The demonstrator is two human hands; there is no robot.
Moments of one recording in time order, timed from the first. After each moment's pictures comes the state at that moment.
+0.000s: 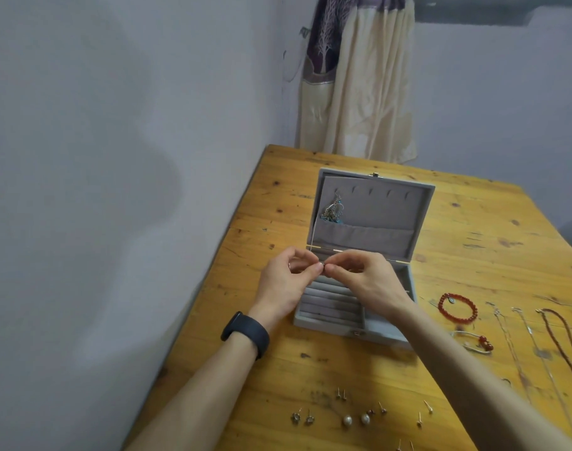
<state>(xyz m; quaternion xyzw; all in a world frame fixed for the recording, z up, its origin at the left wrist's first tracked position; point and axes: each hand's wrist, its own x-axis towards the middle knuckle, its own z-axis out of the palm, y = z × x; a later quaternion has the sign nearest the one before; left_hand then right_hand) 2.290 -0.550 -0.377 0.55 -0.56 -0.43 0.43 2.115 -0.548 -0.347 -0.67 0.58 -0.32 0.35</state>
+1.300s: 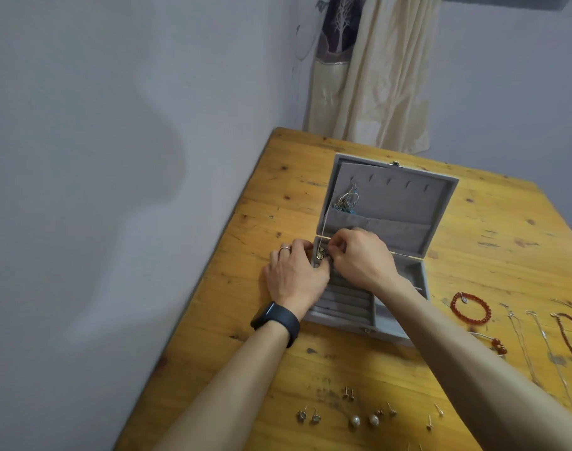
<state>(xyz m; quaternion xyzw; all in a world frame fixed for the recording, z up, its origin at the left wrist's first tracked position) 2.270 -0.564 -0.395 0.73 -0.59 -0.22 0.27 2.144 -0.597 -0.364 -0.73 0.66 -0.15 0.12</state>
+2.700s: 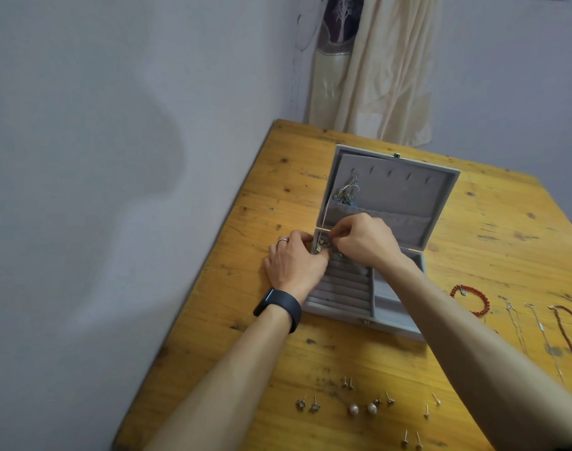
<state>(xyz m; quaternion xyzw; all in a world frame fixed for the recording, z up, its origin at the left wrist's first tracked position) 2.268 -0.569 -0.390 0.75 -0.54 -0.27 0.27 2.139 -0.613 -0.355 -0.69 0.69 -0.11 0.20</state>
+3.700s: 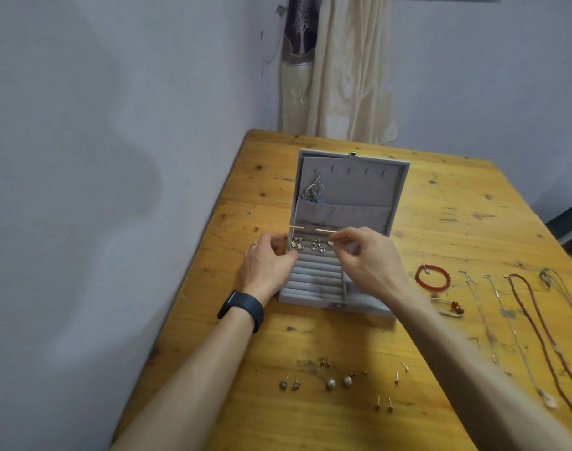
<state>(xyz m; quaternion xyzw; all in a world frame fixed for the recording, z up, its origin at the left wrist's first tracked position) 2.287 -0.556 -0.386 0.69 -0.55 -0.35 0.31 2.097 -0.531 -0.342 -0.69 0.64 -0.28 0.17</state>
